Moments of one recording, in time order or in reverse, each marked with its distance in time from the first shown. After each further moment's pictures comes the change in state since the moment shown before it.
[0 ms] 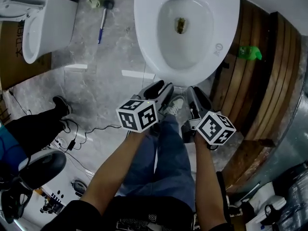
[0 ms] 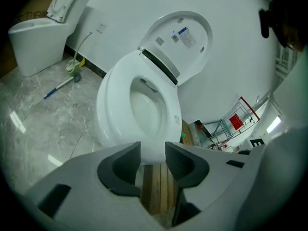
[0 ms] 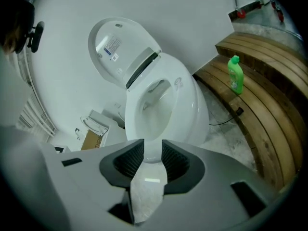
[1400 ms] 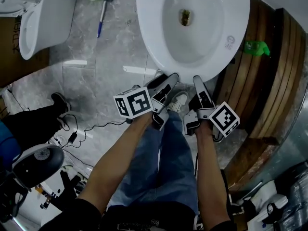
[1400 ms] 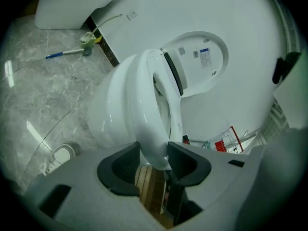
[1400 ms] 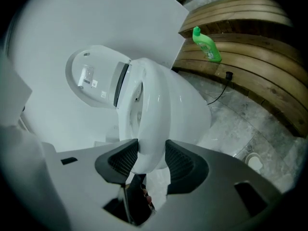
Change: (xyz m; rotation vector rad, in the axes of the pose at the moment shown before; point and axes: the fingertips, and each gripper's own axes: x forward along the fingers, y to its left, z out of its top) left arm 0.015 0.029 -0.004 -0.292 -0.056 -0.188; right arm 0.024 -0.032 -0.017 0.392 -0.110 0.035
